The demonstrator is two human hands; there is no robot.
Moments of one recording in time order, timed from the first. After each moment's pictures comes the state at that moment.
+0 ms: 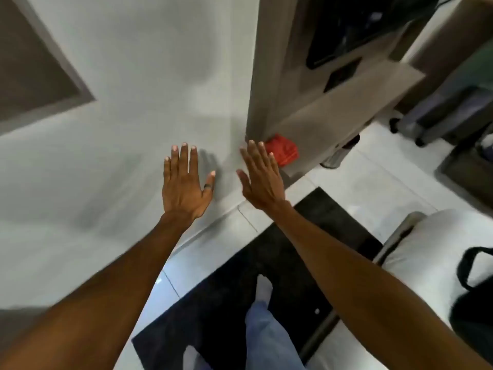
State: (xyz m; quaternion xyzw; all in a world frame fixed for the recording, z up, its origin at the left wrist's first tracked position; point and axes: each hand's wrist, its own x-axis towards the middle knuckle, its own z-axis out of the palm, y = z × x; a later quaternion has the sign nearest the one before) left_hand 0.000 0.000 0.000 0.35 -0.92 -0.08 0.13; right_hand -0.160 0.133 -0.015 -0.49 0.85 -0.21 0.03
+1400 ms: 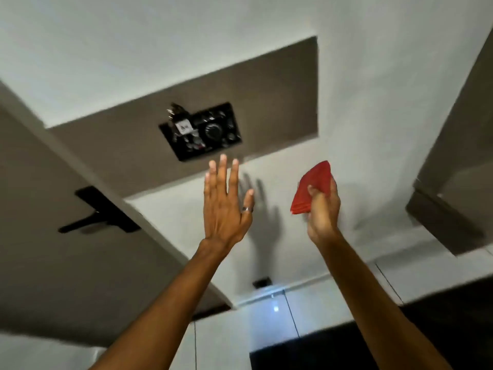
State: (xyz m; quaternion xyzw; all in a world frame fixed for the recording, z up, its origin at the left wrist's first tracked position) left_hand 0.302 -0.080 0.125 0.39 -0.85 0.06 0.35; right_hand 0.123 -0.015 0.103 -0.07 0.49 -0.79 0.36
